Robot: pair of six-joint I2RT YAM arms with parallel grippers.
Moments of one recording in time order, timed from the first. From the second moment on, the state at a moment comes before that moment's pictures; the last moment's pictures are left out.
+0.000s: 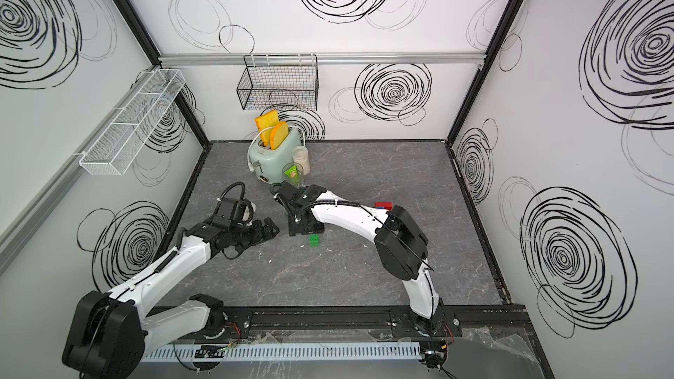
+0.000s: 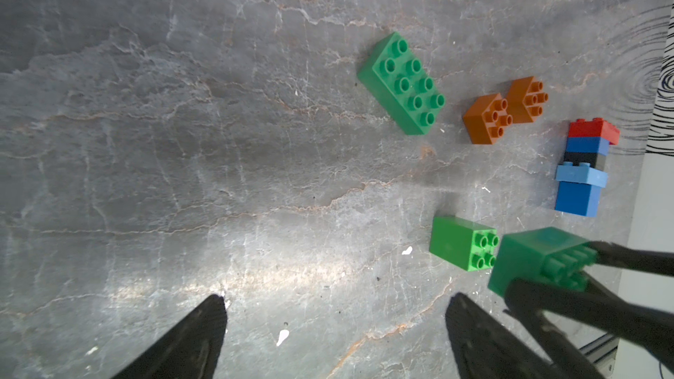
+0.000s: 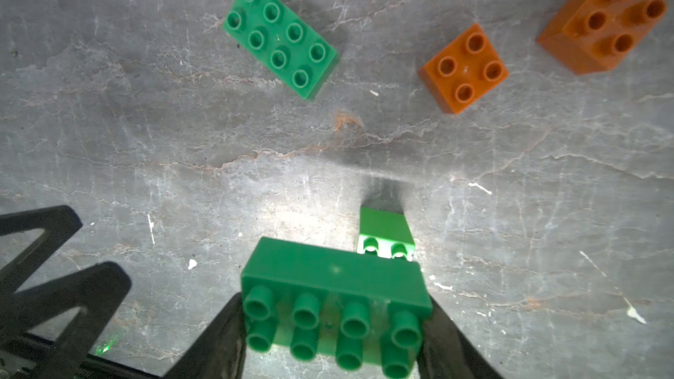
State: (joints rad) left arm -0.25 1.13 0.63 -0.53 0.26 -0.60; right arm 1.01 2.00 1.68 -0.98 0.07 0.86
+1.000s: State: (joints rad) left arm -0.25 1.13 0.62 -0.53 0.26 -0.60; right arm 0.97 1.94 1.51 -0.92 0.02 0.85
